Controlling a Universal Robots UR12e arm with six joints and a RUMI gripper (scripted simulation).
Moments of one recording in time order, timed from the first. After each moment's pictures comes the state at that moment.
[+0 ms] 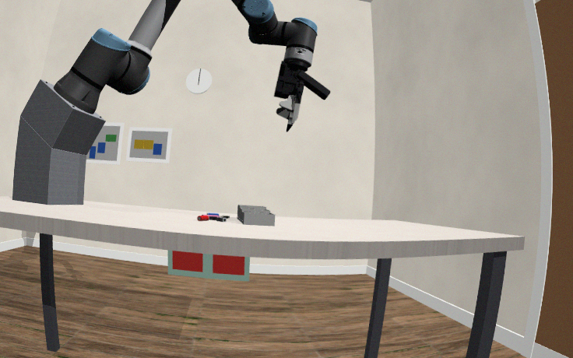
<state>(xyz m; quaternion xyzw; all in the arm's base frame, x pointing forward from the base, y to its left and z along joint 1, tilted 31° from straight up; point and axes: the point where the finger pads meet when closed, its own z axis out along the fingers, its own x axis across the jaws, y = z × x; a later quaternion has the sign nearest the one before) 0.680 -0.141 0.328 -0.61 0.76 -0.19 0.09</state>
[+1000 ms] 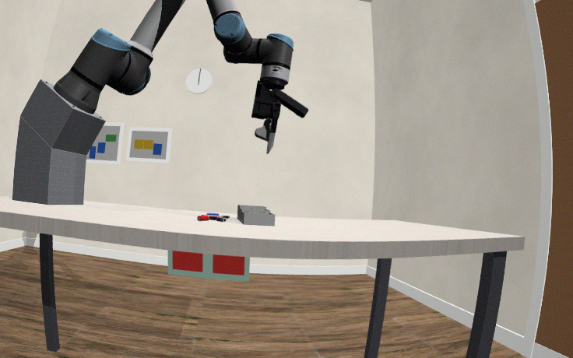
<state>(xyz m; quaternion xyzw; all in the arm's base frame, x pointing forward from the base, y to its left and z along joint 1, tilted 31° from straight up) 0.664 -0.139 0.238 -0.62 0.75 -0.21 0.10</state>
